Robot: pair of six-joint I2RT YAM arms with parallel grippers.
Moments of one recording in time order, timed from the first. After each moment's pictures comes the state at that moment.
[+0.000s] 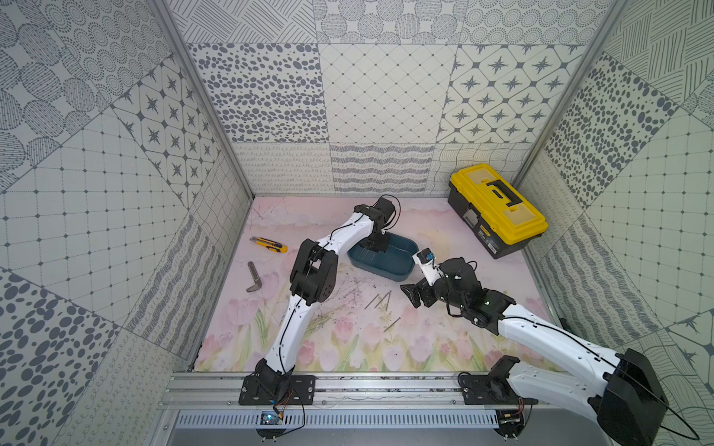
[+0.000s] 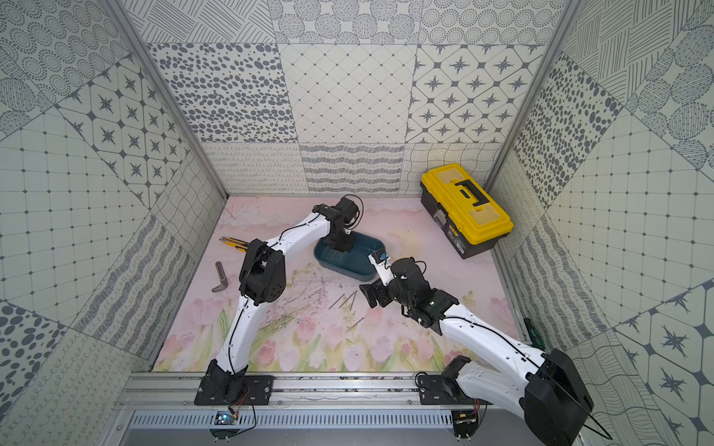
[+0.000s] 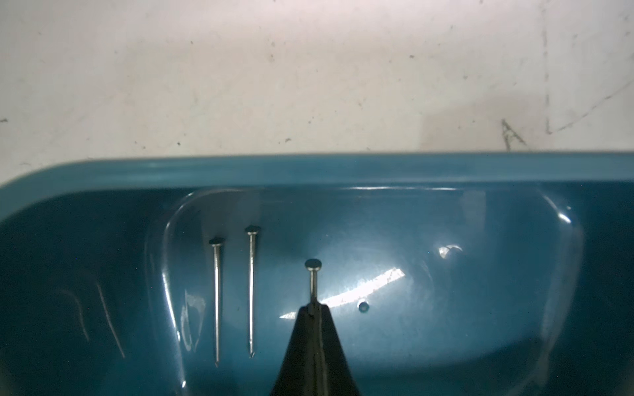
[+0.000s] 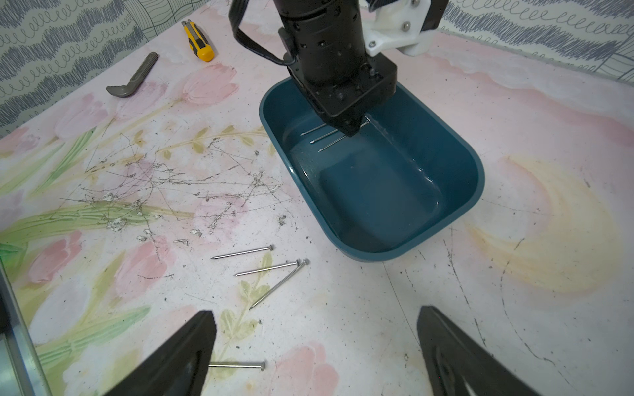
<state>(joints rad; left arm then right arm) -0.54 2.41 2.16 -1.04 -0.02 -0.16 0.69 1.07 0.65 -0.17 -0.05 0.07</state>
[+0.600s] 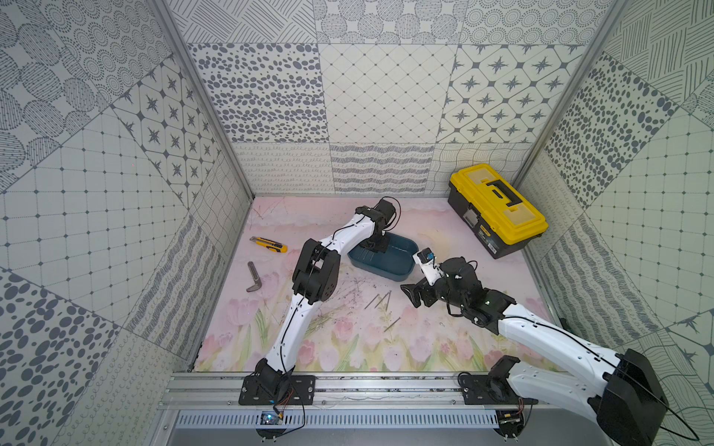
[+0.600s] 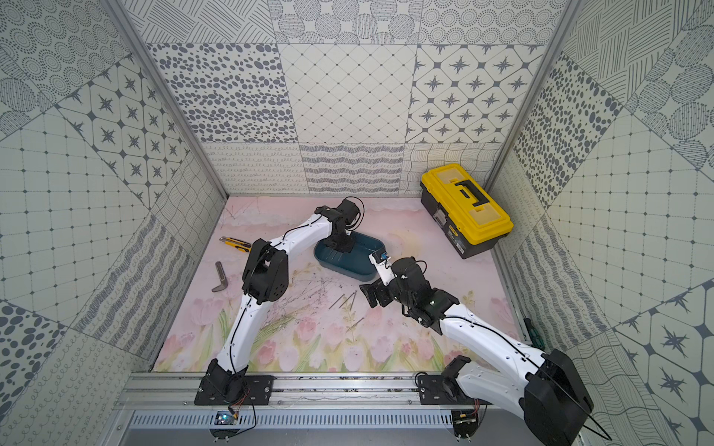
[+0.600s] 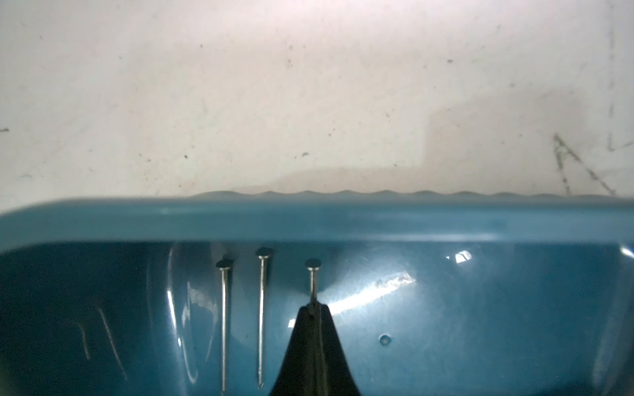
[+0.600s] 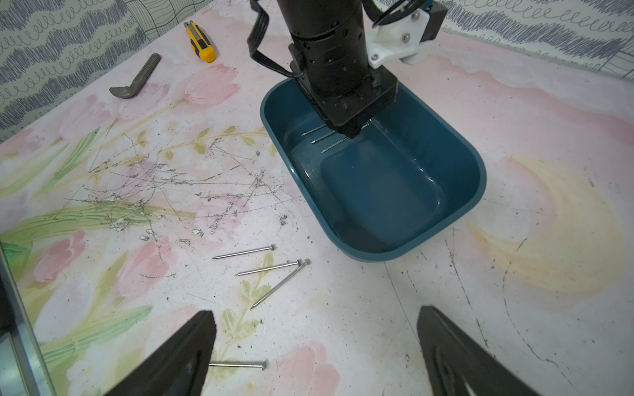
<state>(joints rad) -0.54 2.45 2.17 -1.02 -0.07 -0.16 0.68 1.07 0.65 -0.17 -0.06 0.07</state>
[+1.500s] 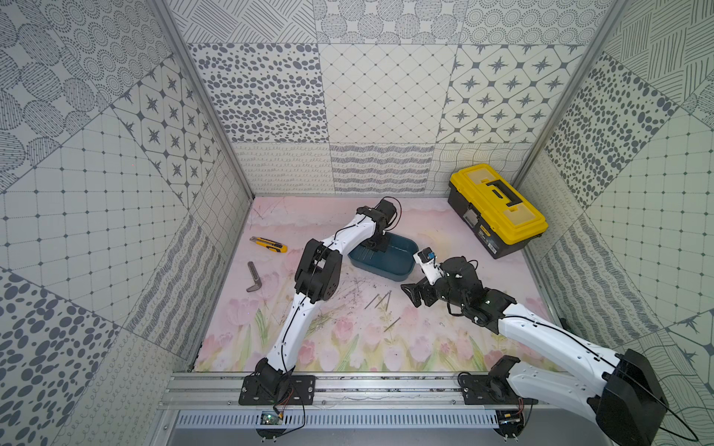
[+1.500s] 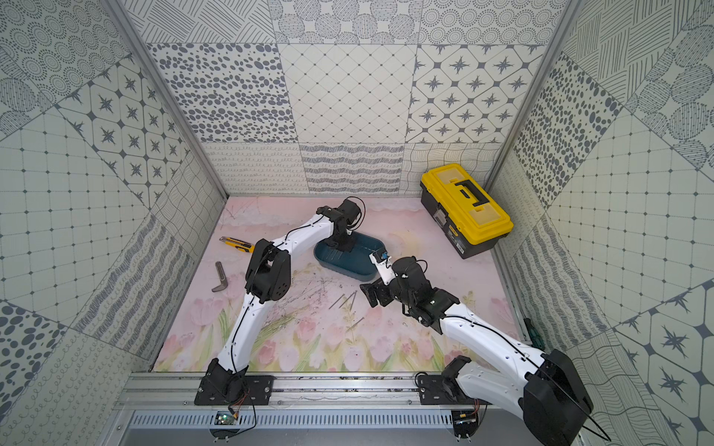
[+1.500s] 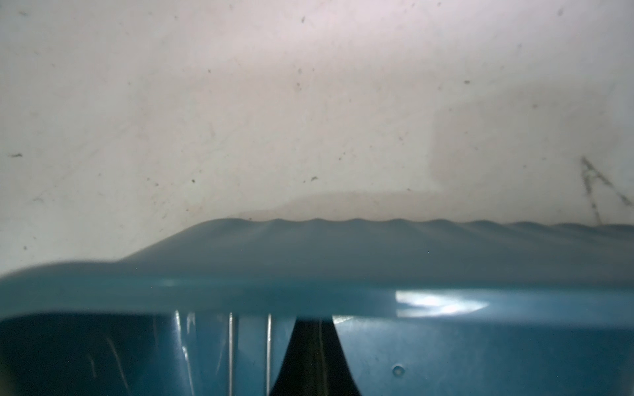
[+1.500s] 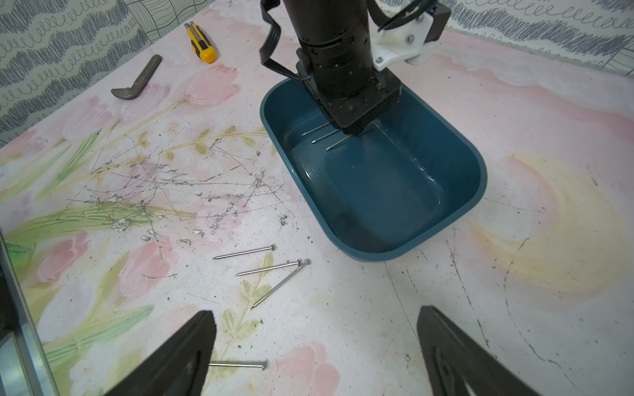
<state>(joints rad) -0.54 2.48 2.21 -1.02 -0.10 -0.15 0.67 1.07 0.65 -0.17 -0.08 0.07</state>
